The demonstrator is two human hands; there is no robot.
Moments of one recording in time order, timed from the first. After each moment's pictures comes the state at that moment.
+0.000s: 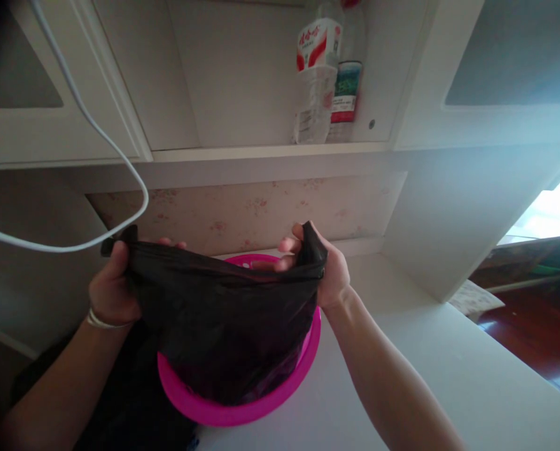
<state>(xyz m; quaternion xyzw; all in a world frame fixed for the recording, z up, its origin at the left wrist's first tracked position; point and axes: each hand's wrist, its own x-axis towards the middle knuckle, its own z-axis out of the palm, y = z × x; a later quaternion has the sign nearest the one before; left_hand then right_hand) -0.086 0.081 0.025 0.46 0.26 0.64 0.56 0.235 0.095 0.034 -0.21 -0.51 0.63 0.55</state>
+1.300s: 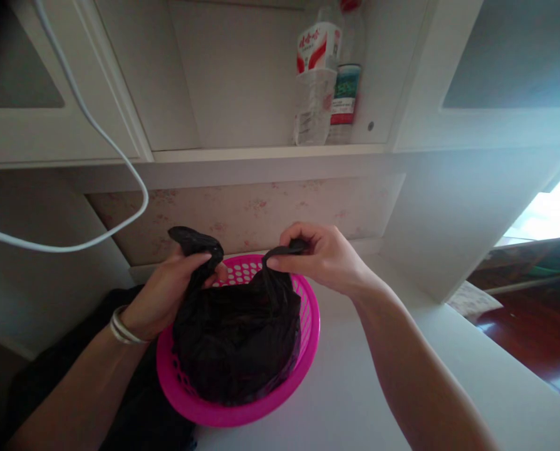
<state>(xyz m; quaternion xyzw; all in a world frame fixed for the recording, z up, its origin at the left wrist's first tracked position) 0.003 0.060 0.057 0.52 0.43 0.54 0.51 0.251 0.088 0.071 -0.33 -0.71 0.41 0.48</state>
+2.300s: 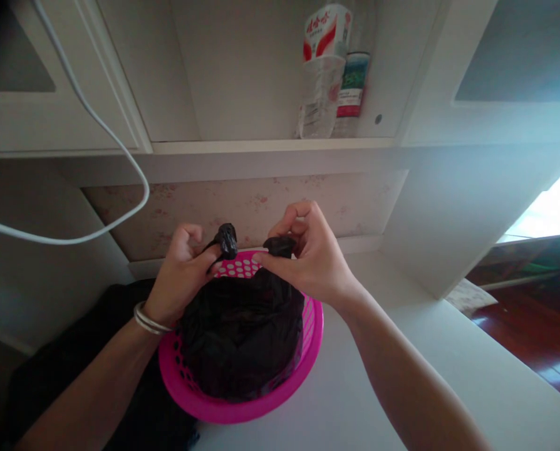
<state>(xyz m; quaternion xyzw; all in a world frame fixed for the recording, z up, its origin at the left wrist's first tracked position) 0.005 0.081 0.039 0.57 0.47 0.56 0.36 0.217 0.080 0.061 -0.23 -0.72 0.28 0.59</state>
